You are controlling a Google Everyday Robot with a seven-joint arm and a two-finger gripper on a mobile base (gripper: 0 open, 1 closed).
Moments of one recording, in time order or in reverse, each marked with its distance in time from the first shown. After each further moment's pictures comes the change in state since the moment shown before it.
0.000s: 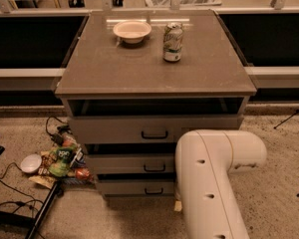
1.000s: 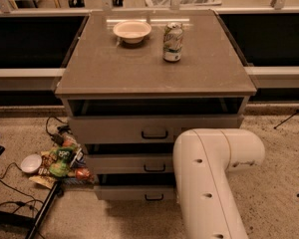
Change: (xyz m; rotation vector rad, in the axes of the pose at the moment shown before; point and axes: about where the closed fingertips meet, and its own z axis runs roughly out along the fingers) arm 0.013 0.019 -0.001 -0.041 0.048 0.014
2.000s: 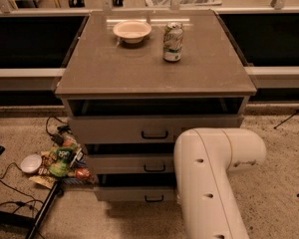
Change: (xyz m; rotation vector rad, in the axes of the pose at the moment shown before) arm 0.000 0.000 -0.005 0.000 0.000 0.000
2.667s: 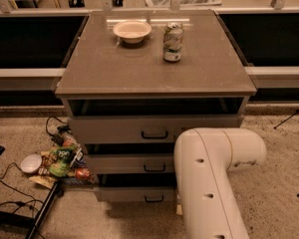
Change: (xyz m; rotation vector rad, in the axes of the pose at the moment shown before) arm 0.000 0.000 -0.001 0.000 0.000 0.000
